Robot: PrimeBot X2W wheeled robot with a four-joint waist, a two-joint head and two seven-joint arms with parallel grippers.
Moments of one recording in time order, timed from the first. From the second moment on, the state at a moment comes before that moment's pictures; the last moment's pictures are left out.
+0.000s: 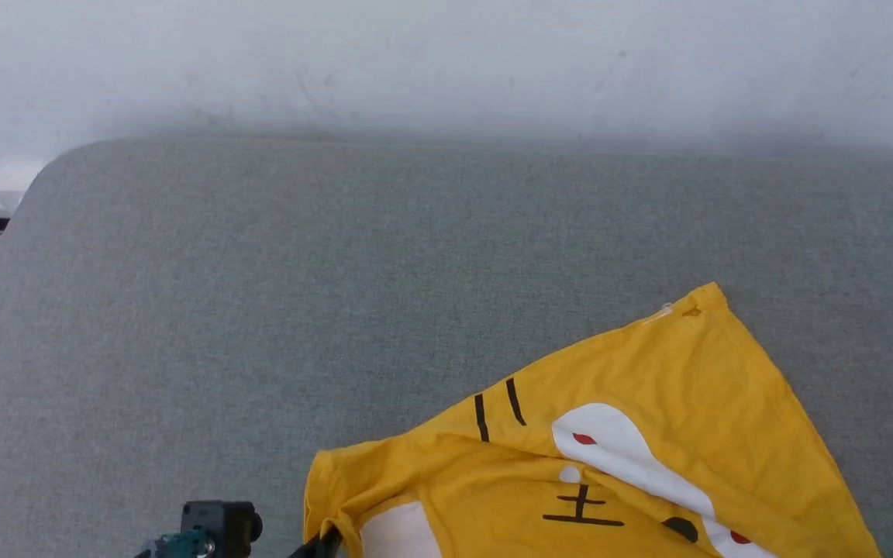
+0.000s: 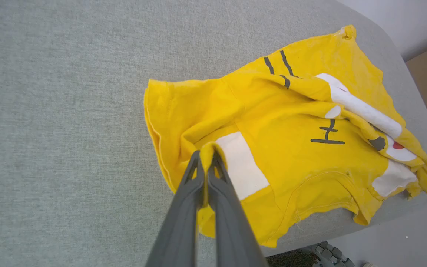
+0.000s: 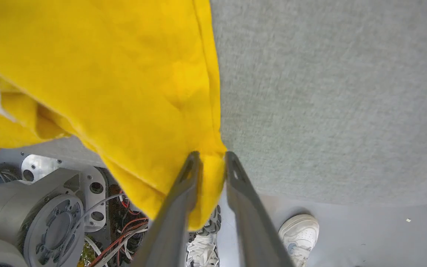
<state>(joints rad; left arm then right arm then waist) 0.10 0.66 -0.69 -0.31 -0.94 0.39 0.13 0.36 -0.54 -0.12 -0.11 0.53 0.13 1.01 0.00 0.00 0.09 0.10</state>
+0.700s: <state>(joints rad) -0.07 0.58 -0.75 -0.33 -0.85 0.36 0.14 -0.34 -0.57 0.04 -0.02 0.50 0.13 1.12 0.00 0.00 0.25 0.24</state>
